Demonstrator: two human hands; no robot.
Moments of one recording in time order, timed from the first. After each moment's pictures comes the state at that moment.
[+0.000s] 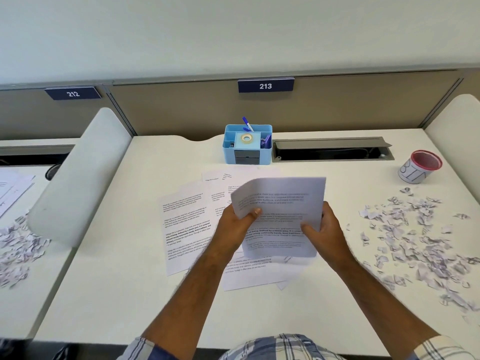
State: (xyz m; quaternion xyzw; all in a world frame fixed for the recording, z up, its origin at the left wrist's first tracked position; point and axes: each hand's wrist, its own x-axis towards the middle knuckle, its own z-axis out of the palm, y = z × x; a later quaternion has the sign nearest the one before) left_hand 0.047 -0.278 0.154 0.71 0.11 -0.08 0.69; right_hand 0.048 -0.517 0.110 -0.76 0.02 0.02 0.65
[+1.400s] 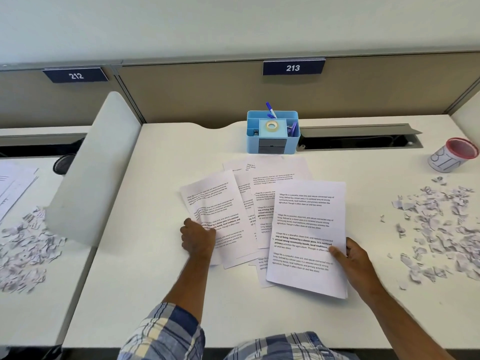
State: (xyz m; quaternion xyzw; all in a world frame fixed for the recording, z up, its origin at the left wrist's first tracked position) left_hand 0.074 -0.093 0.005 0.86 0.40 -0.07 0.31; right_hand -0.002 -0.483 0.019 -0.75 0.18 0.08 0.63
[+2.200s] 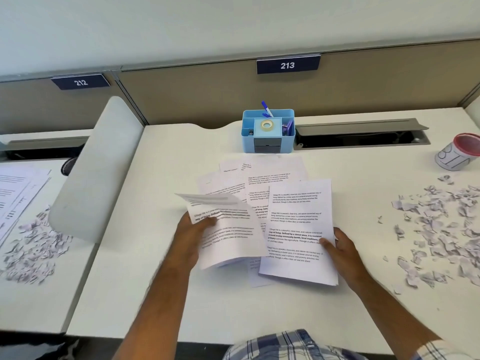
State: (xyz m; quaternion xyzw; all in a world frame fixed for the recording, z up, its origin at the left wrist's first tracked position) left_hand 0.046 -0.120 0.100 0.61 0.26 -0.05 0.75; right_hand 0.028 -0.498 0.011 -0.72 0.15 0.12 0.67
